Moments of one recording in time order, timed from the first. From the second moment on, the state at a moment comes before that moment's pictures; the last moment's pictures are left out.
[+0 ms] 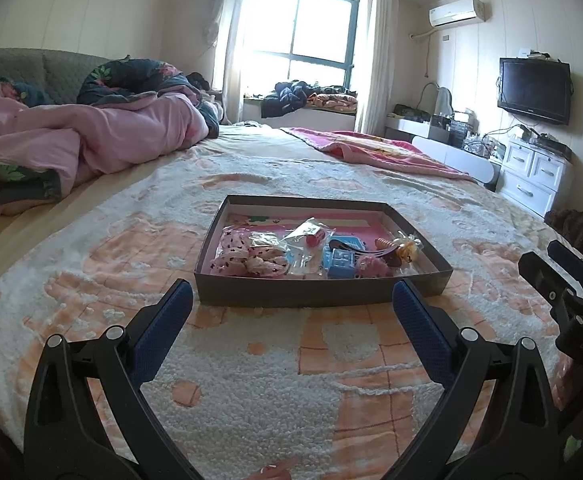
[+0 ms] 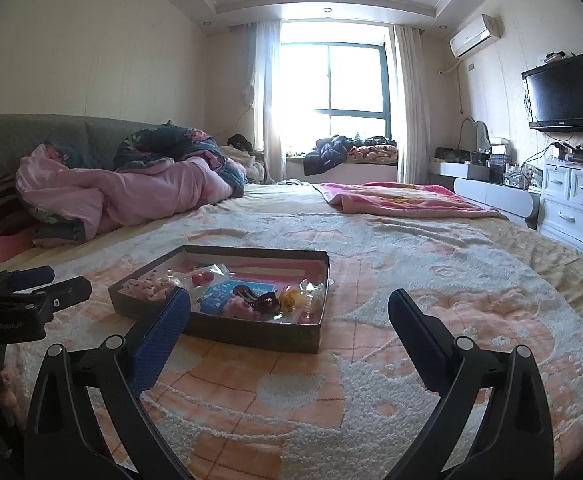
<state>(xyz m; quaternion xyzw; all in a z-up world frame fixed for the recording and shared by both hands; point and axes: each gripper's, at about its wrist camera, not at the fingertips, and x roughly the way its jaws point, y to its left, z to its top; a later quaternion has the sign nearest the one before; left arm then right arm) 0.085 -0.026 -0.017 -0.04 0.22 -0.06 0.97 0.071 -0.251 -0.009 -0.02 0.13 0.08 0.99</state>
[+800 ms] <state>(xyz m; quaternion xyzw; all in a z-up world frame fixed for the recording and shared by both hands) 0.084 -0.024 -0.012 -0.04 0.21 -0.05 0.98 0.072 -0.249 -0.008 -0.02 0.13 0.08 0.99</state>
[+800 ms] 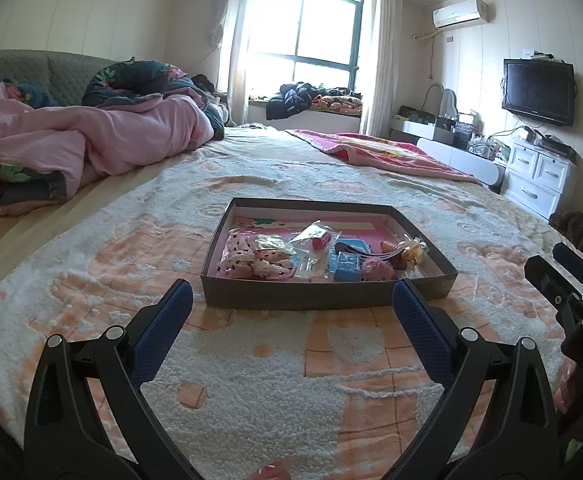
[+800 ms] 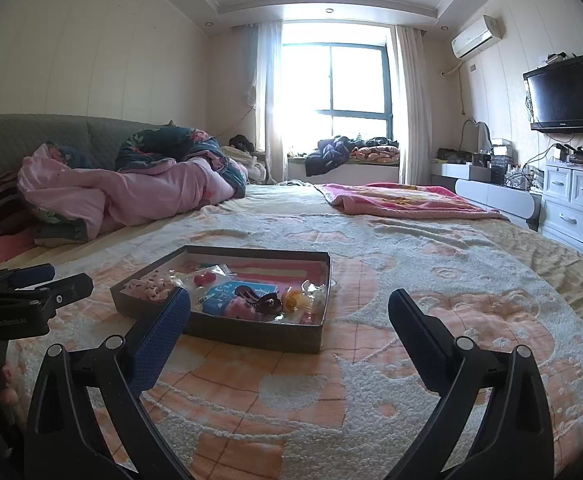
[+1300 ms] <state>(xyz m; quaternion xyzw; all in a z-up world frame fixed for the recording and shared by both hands) 0.083 -0.024 -0.012 -0.04 0.21 -0.05 0.98 0.072 -0.247 -0.008 -0.02 0.13 0.08 0.99</state>
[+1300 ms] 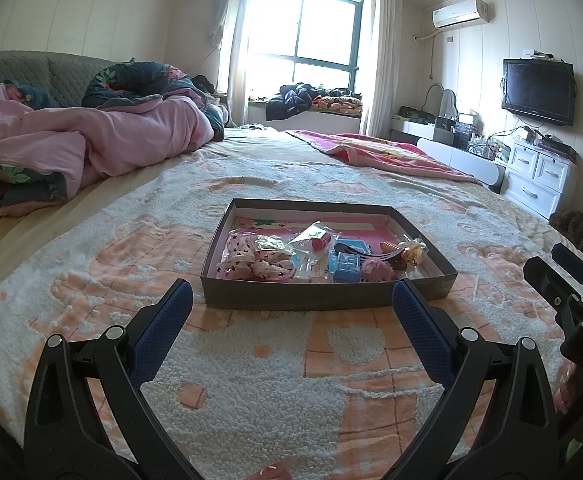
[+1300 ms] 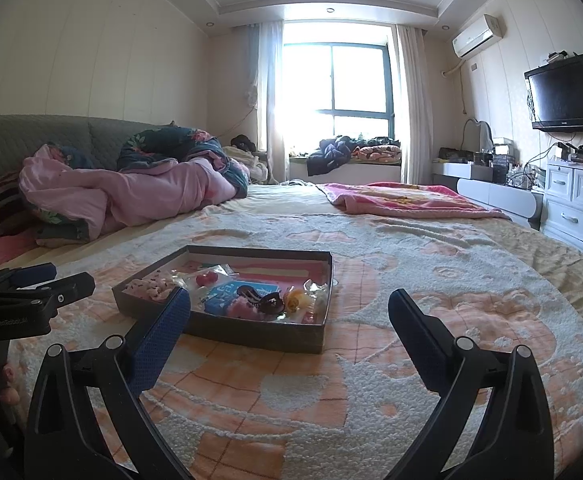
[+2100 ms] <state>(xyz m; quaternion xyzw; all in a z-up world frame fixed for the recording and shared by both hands) 0.086 -0.022 -0.010 -0.04 0.21 -0.05 0.98 0.070 -0.244 -0.009 -0.01 0.13 0.08 0.99</state>
